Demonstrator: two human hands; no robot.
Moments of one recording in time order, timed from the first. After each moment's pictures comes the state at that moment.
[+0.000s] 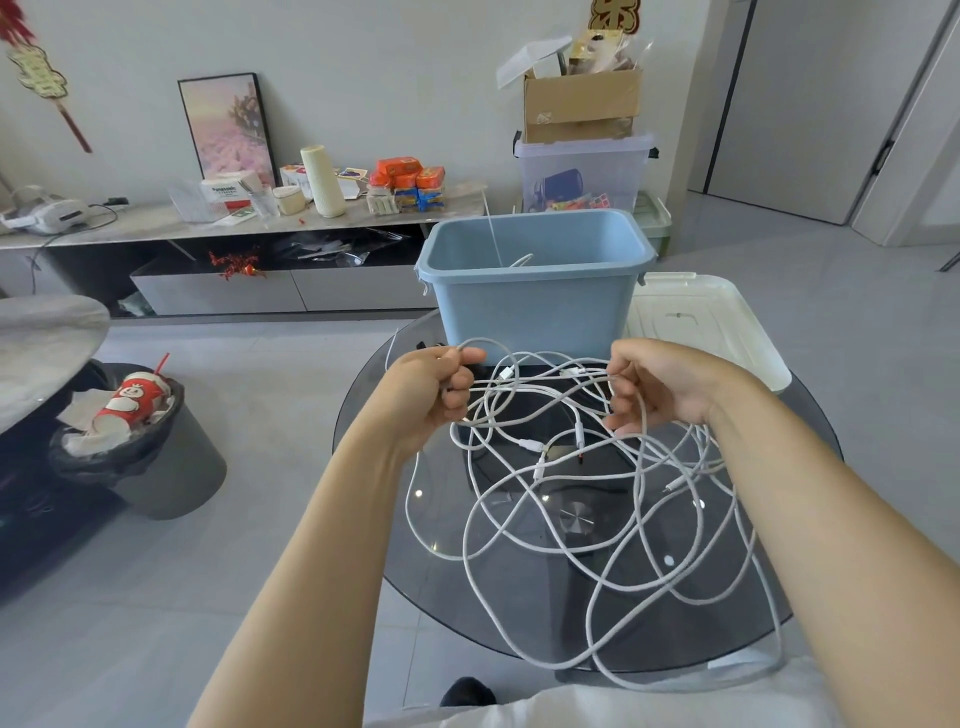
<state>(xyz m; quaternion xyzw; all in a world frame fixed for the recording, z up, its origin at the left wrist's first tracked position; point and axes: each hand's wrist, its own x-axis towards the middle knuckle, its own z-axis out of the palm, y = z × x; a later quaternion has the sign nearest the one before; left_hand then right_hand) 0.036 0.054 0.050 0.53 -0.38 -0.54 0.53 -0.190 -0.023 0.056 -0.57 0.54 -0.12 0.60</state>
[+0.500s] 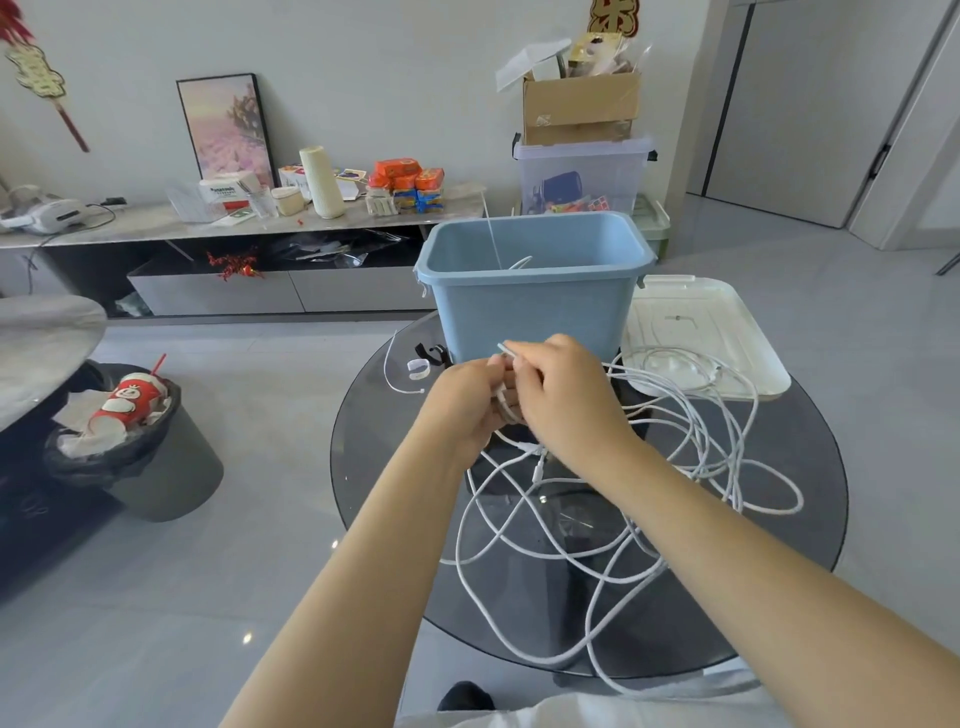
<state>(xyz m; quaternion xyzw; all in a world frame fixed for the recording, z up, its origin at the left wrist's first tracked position) -0.012 0.054 0.053 0.49 -0.35 -0.58 0.55 -0.113 0.038 0.050 -0.78 0.45 -0.39 0.19</state>
